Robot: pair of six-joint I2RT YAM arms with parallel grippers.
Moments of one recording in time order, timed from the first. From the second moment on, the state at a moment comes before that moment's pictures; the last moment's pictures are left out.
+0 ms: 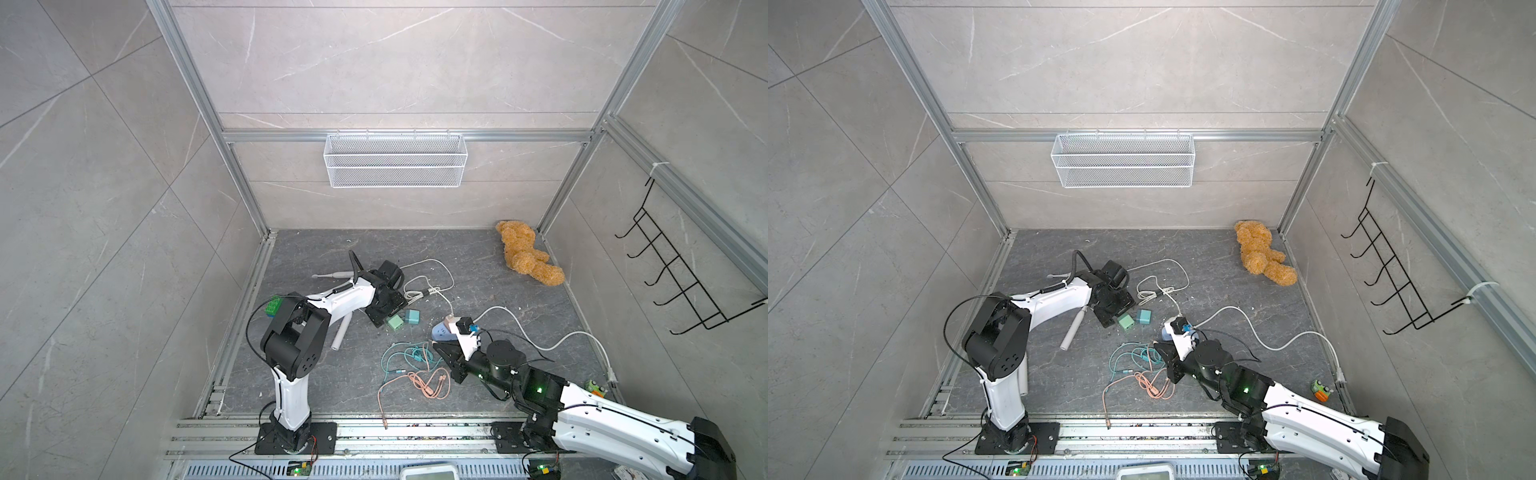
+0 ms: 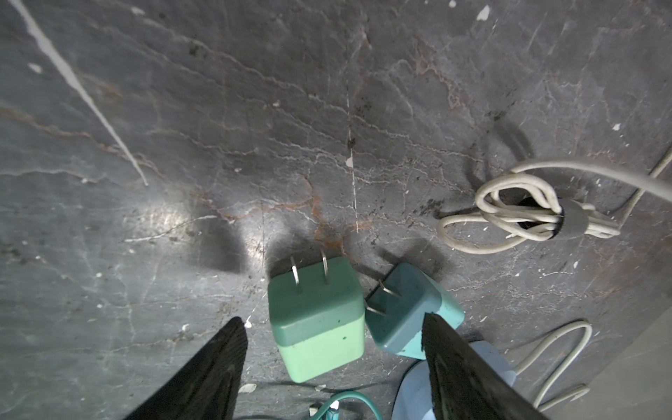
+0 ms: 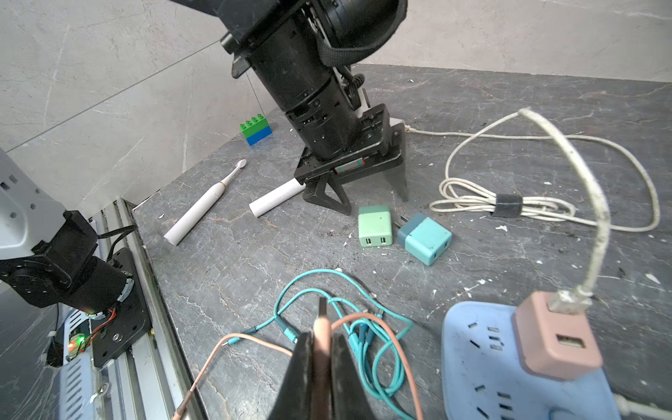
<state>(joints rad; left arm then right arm) -0.64 1.92 1.35 -0.68 0.11 -1.19 0.98 0.75 0.36 0.06 0.06 0.29</state>
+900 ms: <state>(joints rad) -0.64 1.98 1.36 -0.74 0.15 -1.14 0.98 0.78 0.38 0.05 0.02 0.29</state>
